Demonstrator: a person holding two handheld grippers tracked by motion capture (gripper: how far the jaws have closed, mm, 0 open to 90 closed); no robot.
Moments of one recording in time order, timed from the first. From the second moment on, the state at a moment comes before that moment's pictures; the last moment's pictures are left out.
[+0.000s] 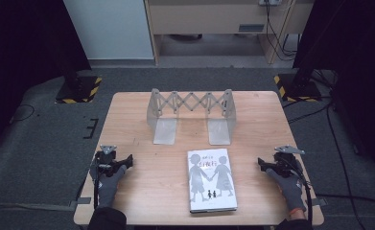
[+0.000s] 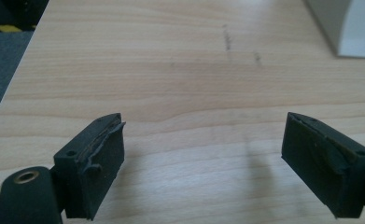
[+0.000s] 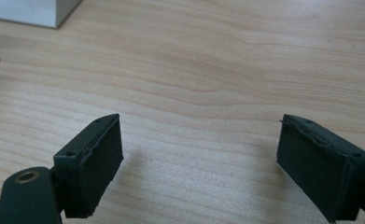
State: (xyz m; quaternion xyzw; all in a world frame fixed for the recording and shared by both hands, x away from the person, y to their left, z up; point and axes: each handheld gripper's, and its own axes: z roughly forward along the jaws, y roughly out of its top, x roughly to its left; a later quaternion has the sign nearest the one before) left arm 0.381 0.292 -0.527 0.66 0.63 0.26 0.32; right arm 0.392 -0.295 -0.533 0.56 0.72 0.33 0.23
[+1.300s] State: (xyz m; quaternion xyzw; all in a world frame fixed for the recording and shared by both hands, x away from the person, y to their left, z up) left arm 0.350 0.197 -0.503 0.72 0.51 0.21 0.41; right arm 0.358 -0.242 -0.499 0.51 0.72 0.44 0.18
